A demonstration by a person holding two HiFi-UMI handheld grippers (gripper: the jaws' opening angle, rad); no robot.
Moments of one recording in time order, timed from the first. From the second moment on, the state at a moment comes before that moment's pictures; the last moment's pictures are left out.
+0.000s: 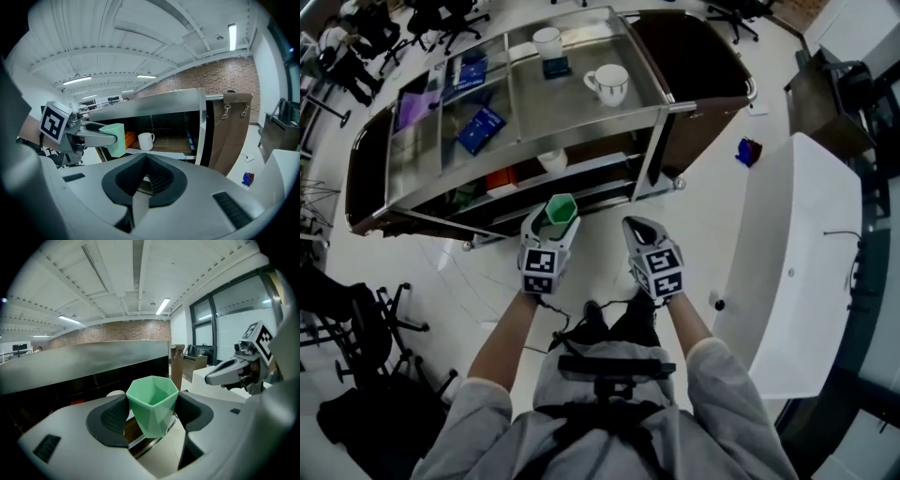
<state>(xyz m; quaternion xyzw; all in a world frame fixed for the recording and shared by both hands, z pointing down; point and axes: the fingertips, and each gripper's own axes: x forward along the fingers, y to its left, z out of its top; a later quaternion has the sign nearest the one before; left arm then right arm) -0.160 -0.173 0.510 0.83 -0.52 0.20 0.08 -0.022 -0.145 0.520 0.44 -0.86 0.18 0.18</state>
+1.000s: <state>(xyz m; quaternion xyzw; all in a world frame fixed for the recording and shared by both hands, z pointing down) -0.051 -0.379 0.588 0.86 -0.48 0.19 0.02 -0.007 -0.288 0.589 0.46 -0.86 0.18 0.16</state>
